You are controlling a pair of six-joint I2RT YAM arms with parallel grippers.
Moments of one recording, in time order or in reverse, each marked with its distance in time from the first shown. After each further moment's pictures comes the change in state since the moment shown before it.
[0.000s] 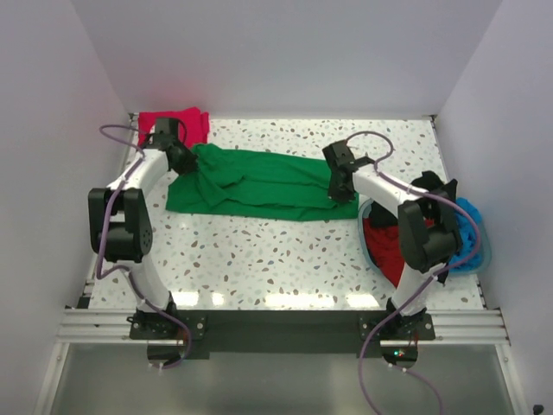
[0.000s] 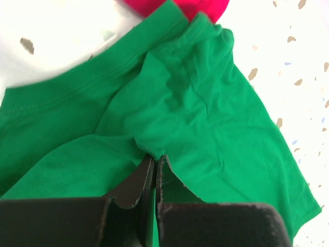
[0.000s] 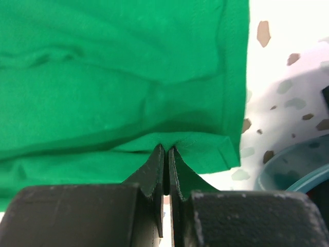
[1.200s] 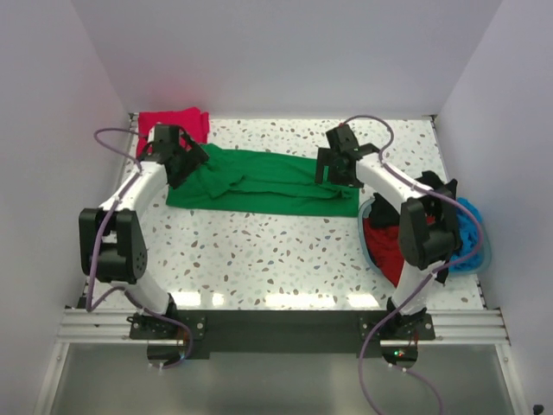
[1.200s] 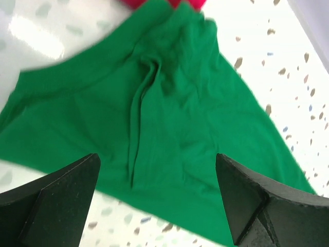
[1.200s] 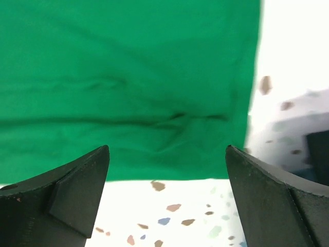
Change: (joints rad) left arm -0.029 -0.114 -0.082 0.048 -0.048 0.011; right arm -0.044 0.043 0.179 -0.035 -0.041 -0.118
